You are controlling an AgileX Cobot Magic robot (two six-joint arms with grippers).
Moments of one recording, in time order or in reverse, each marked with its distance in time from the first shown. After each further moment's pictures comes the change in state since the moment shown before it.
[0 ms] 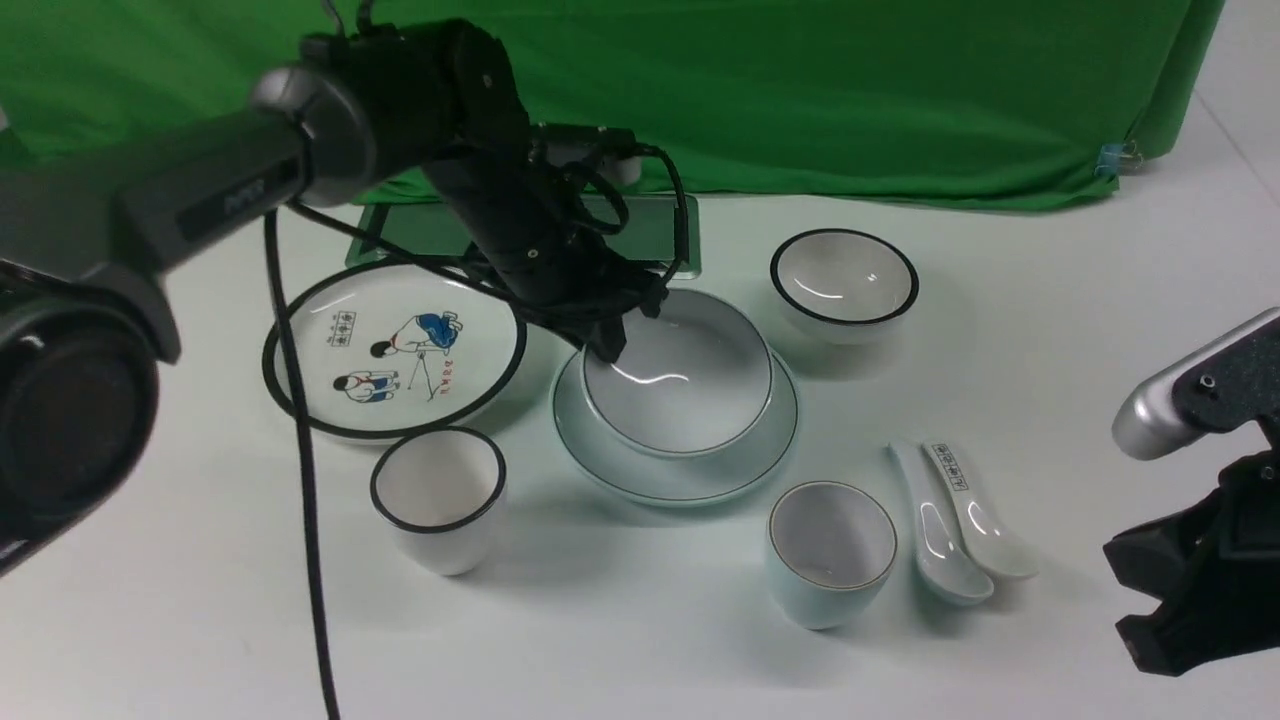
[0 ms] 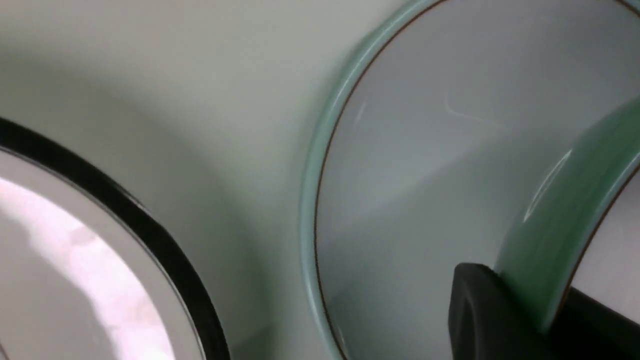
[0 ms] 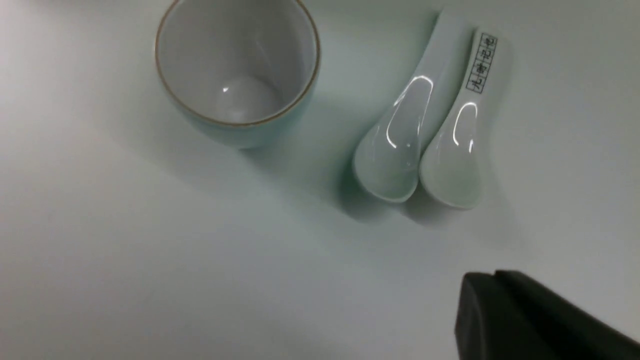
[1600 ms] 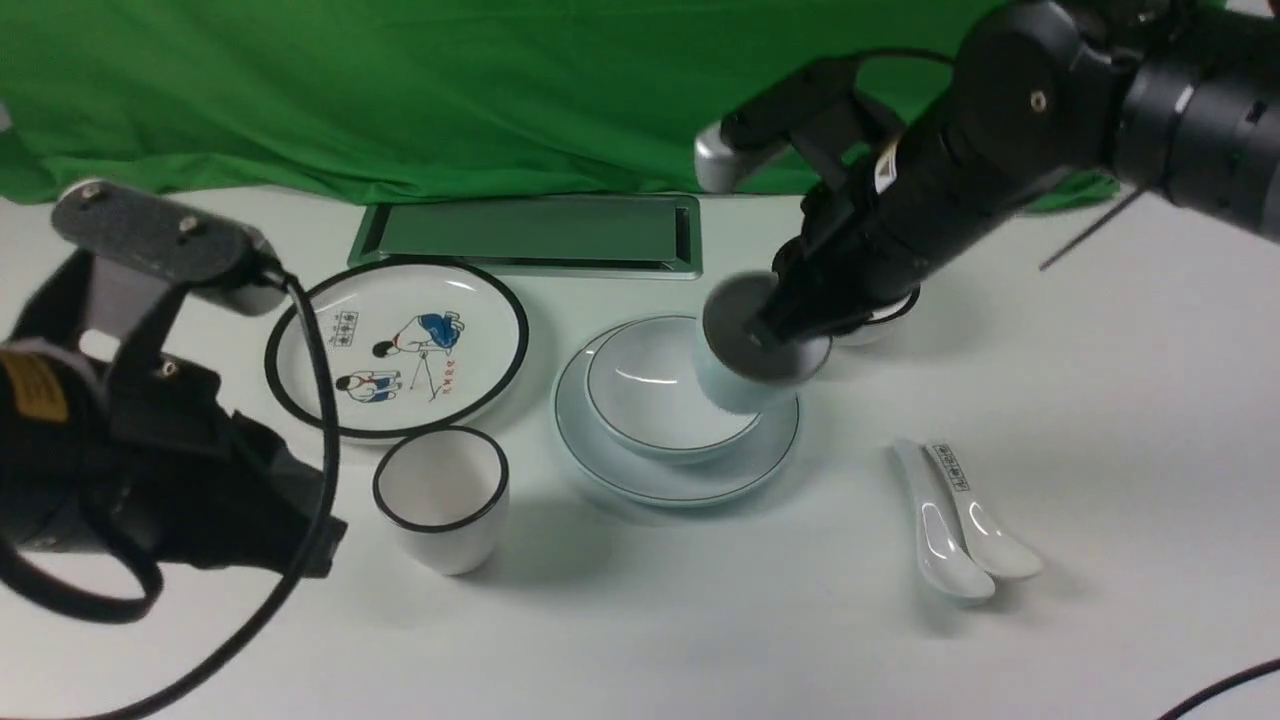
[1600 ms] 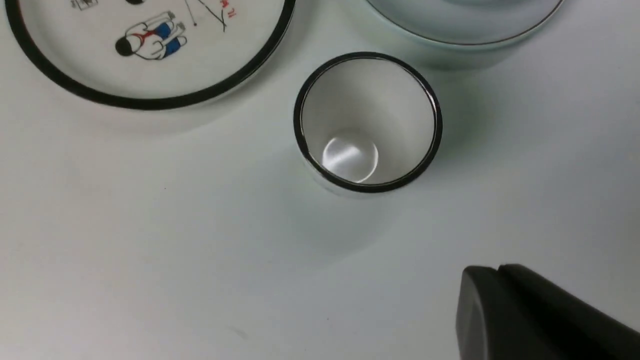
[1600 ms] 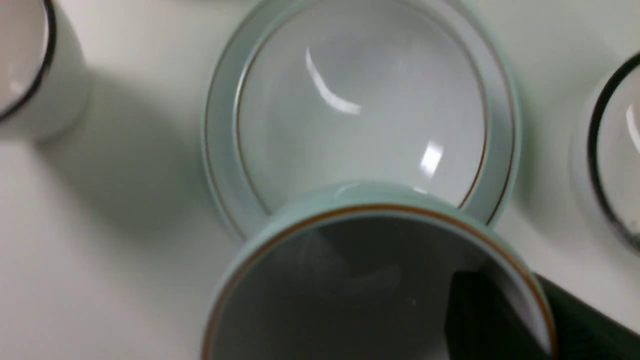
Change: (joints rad) right arm 0.168 0.820 -0.926 0.000 0.200 -0.078; left arm 0.000 -1.197 1.058 0.176 -0.214 -0.085
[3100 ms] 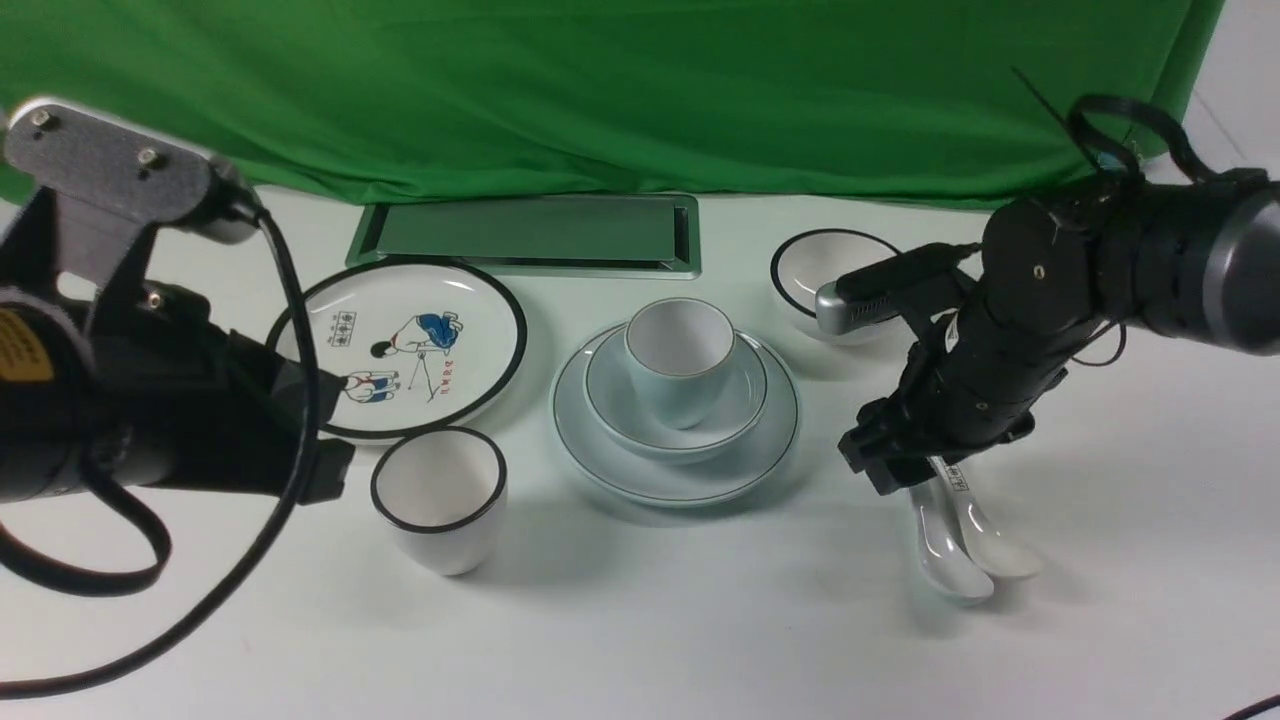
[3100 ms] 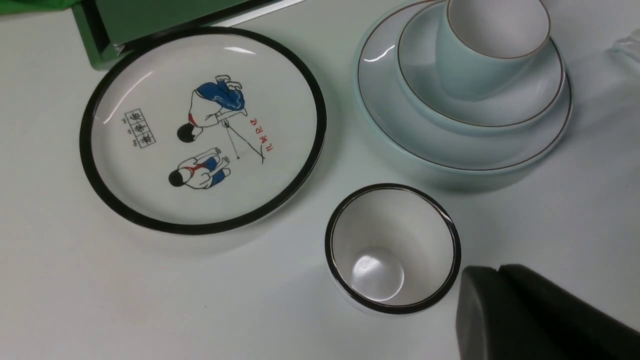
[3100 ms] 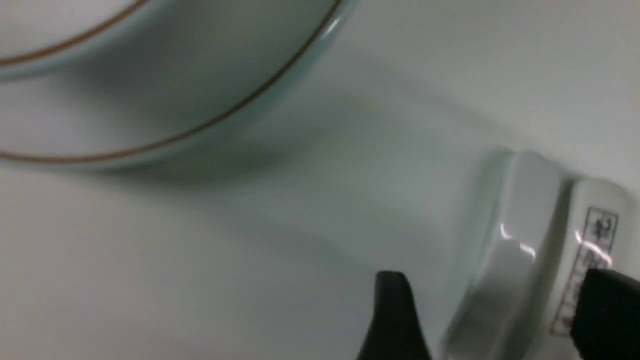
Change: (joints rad) right arm -0.145 0.084 0.319 -0.079 -0.146 0.250; left arm 0.000 -0.013 0.010 0.023 -0.200 0.015
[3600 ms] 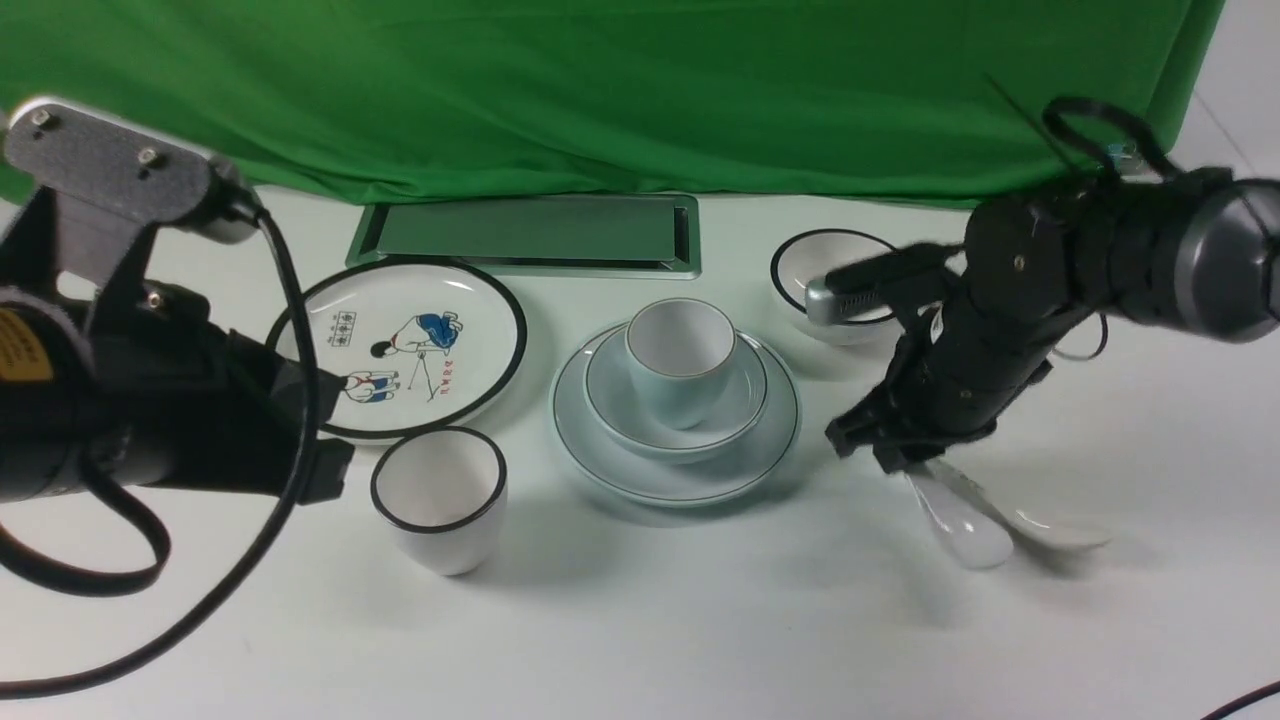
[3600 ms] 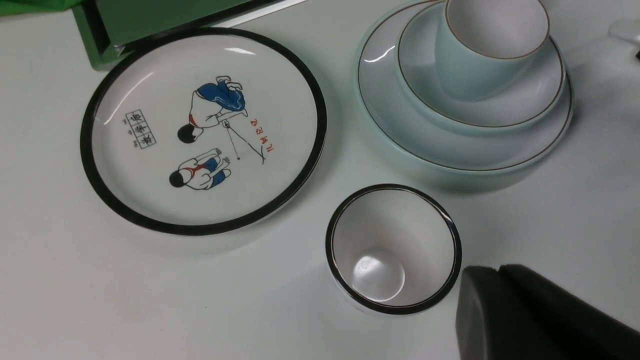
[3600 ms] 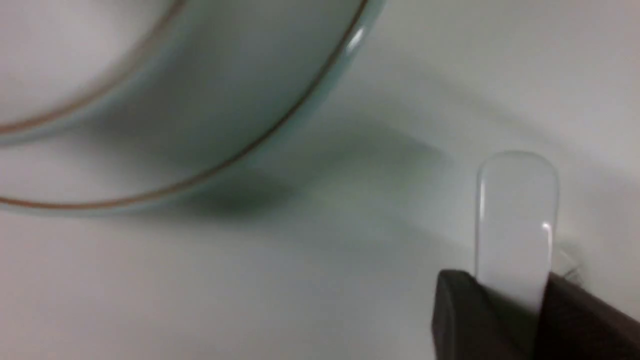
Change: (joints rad) right arm 0.000 -0.025 -0.086 0.024 0.054 -0.020; left arm 0.000 0.000 0.000 0.000 0.000 0.003
